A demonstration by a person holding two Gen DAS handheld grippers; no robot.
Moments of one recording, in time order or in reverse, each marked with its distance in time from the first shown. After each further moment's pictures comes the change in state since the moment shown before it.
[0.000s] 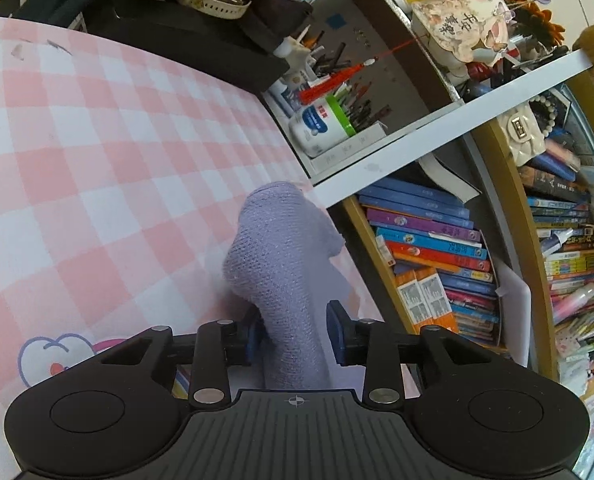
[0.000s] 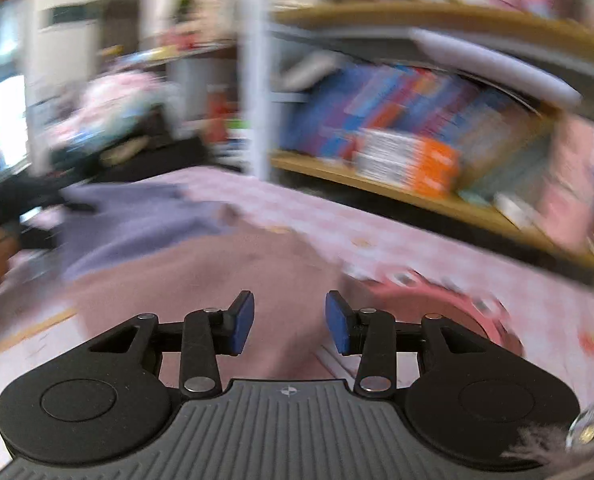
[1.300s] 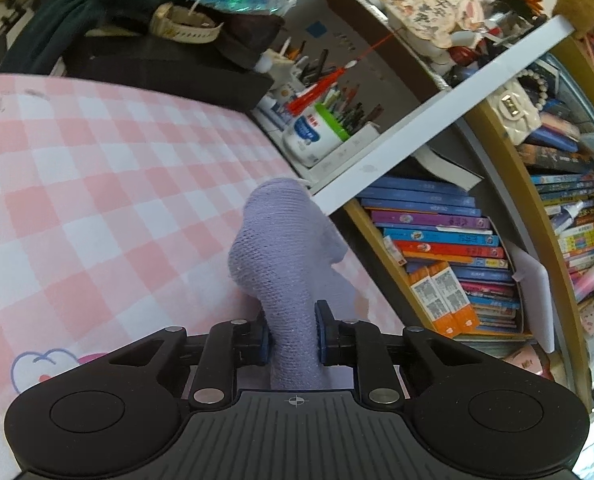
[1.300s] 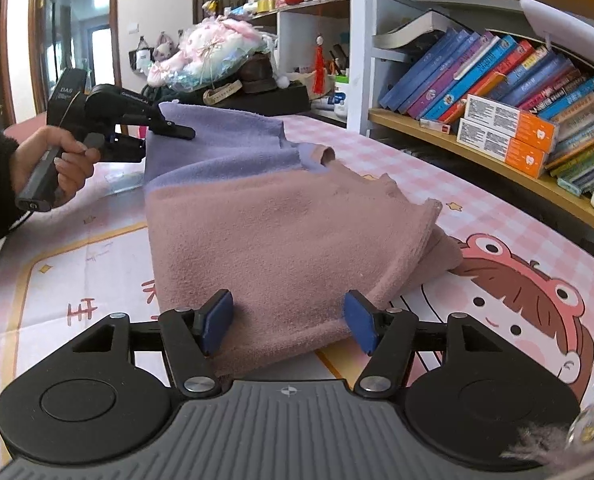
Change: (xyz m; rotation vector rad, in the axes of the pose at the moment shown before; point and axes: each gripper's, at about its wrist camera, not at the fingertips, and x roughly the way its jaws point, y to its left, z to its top) left arm 0.000 -0.028 -0.007 0.136 -0.054 0.072; right arm 0.009 -0.006 -0.030 -0.085 0.106 0.237
